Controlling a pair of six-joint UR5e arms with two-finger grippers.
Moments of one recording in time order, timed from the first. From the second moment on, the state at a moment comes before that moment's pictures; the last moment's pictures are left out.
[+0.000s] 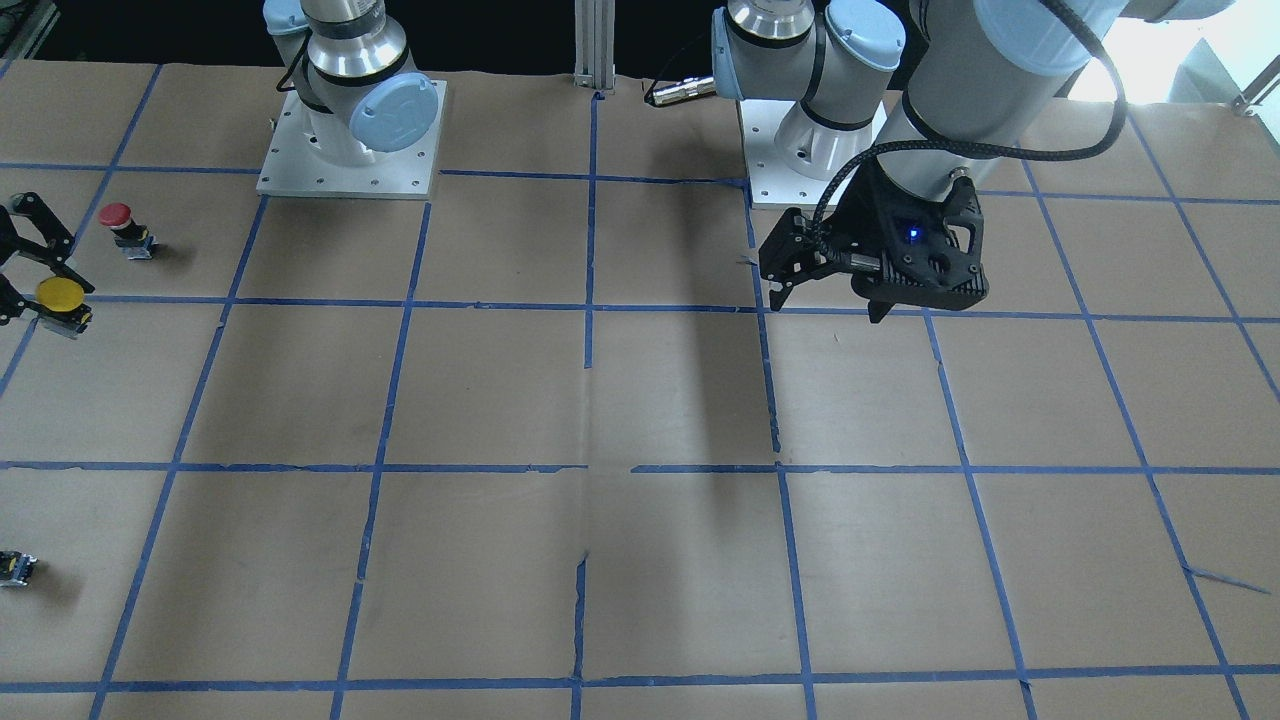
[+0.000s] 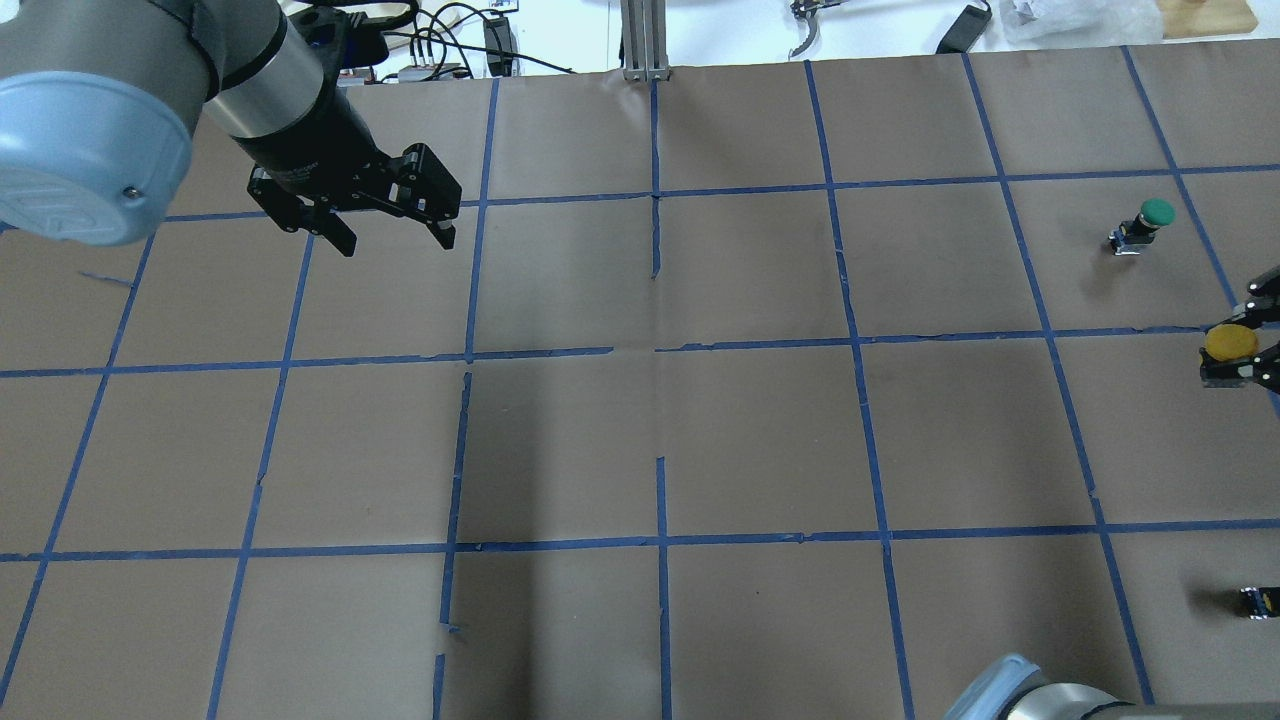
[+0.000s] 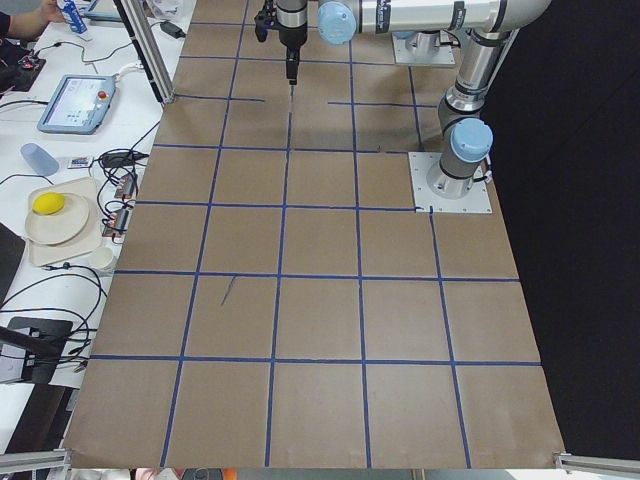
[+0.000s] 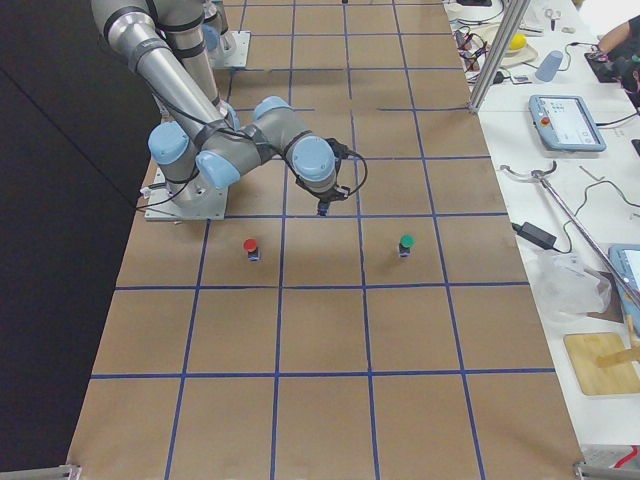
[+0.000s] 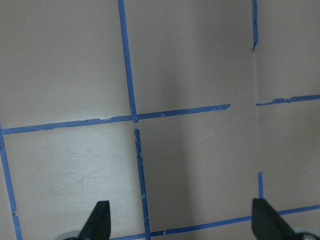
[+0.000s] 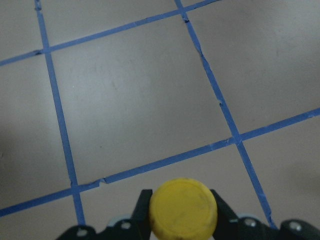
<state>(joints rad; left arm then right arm) -1.57 -1.63 -1.59 -1.48 1.46 0.02 0.69 -1.50 1.90 -1.69 -1.21 -2.25</state>
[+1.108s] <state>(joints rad) -1.58 -1.63 -1.57 -1.54 1.48 0.02 0.52 -1.22 1.87 -1.67 -1.07 -2.61</state>
